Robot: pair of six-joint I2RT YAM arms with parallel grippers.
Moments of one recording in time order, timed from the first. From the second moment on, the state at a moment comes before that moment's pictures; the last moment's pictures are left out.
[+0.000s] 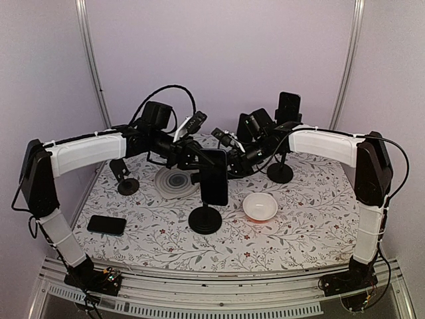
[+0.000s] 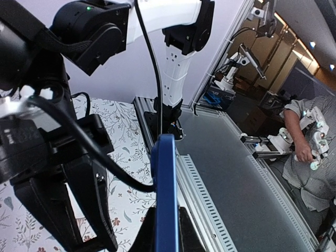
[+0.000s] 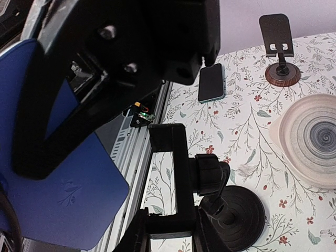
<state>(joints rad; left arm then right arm) -0.63 1.71 1.37 -0.19 1.30 0.14 0.68 1.98 1.65 -0.54 -1.12 -0.33</state>
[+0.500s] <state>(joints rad) -0.56 1.71 1.27 -0.17 1.33 0.15 0.68 1.98 1.65 -0.54 -1.13 -0.33</state>
